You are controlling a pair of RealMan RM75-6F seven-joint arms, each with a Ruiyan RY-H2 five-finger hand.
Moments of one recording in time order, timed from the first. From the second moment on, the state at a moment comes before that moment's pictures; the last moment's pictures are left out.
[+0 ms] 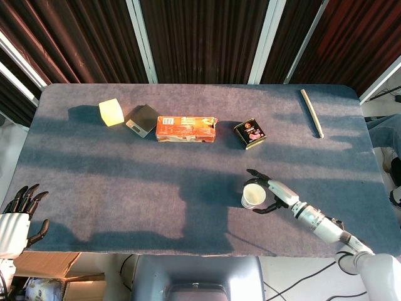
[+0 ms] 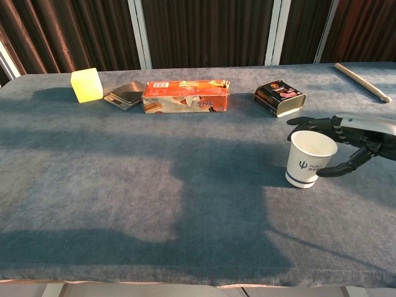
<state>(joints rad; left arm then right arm) -0.09 -1.14 -0.04 -1.58 1.52 1.51 0.06 0.63 -1.65 -0.19 -0.64 -1.75 1.19 1.33</state>
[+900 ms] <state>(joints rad) -0.09 -1.14 -0.04 -1.58 1.53 1.51 0.08 0.31 -1.39 0.00 -1.39 -1.54 1.59 -0.26</state>
